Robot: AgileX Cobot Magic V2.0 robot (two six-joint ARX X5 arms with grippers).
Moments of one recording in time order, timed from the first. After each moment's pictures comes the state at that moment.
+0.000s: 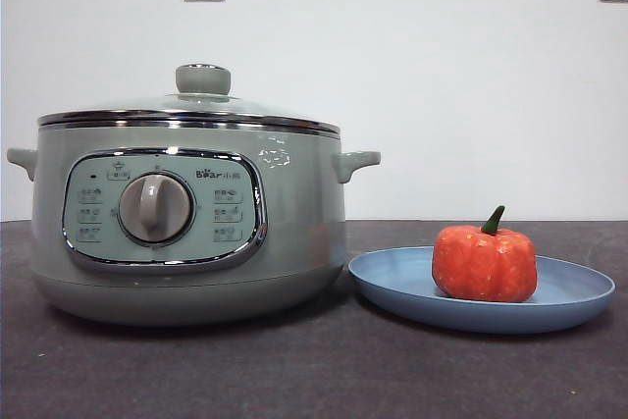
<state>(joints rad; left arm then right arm) 0.02 0.00 0.02 -0.20 0.03 0.03 0.60 0.38 0.55 -0.41 0.29 0.19</state>
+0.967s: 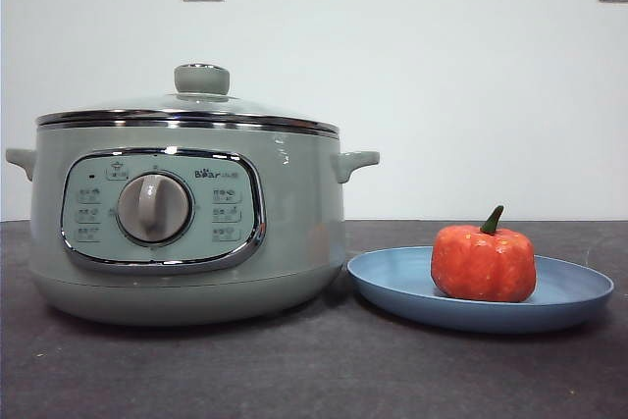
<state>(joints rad) 0.02 0.00 0.02 -0.20 0.03 0.03 0.14 0.01 0.04 -0.25 -0.10 0.01</state>
